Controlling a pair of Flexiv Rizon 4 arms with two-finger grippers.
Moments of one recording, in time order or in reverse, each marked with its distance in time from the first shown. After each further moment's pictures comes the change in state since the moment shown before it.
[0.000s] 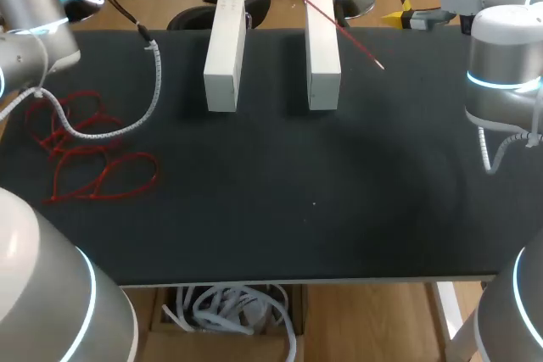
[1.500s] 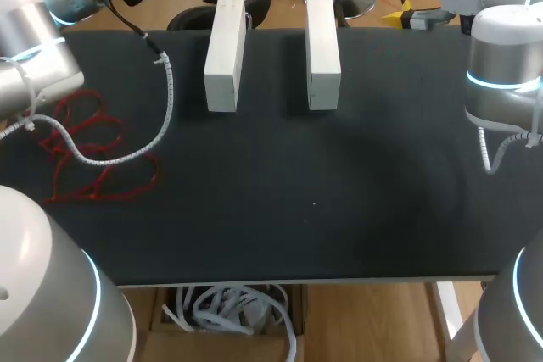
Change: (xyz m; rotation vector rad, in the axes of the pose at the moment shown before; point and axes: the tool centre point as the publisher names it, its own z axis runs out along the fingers) left arm 0.011 -0.033 0.023 0.079 -0.277 0.125; right arm 0.000 0.000 0.000 0.000 0.000 0.000
